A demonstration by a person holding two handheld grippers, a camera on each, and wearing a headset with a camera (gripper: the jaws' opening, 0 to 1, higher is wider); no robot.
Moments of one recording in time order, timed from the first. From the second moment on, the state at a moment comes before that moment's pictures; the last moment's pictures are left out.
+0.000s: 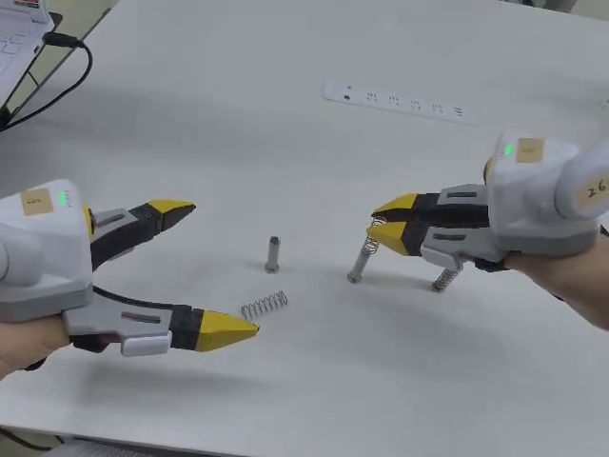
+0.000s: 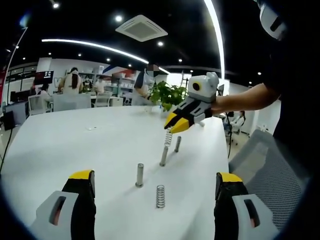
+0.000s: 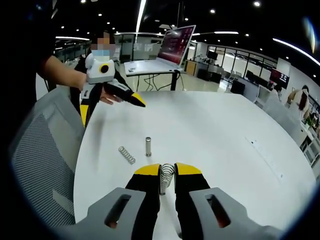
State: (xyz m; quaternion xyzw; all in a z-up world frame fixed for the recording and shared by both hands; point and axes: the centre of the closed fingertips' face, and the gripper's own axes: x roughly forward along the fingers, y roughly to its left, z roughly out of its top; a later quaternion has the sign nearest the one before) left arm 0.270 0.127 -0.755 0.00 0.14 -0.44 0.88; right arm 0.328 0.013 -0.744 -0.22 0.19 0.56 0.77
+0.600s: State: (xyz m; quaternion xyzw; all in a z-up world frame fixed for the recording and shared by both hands) left arm 0.267 0.129 -0.754 -0.01 0.15 -0.44 0.88; right arm 0.330 0.014 -0.750 -0.22 0.20 0.56 0.77
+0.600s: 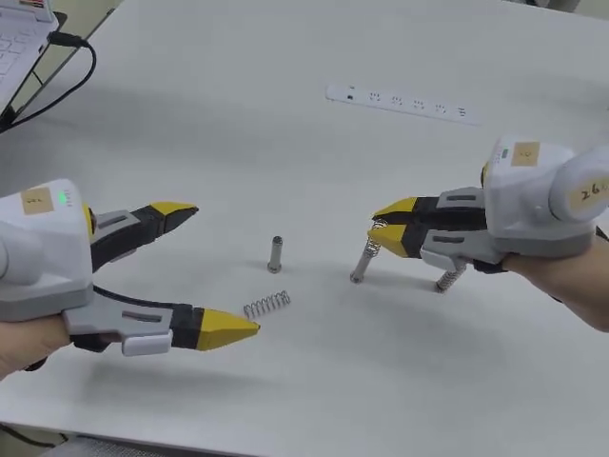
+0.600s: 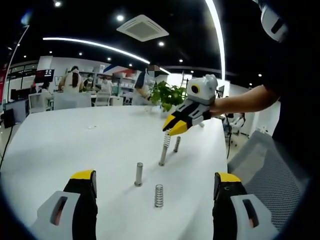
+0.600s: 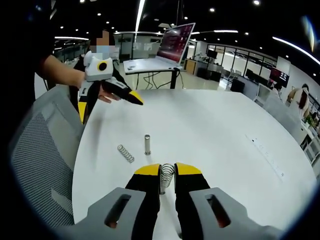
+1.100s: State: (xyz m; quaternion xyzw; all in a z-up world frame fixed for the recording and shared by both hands) left arm 0.269 0.131 -0.754 -0.01 0.15 -0.44 0.88; right arm 0.332 0.013 -0.756 -0.22 0.20 0.56 0.77
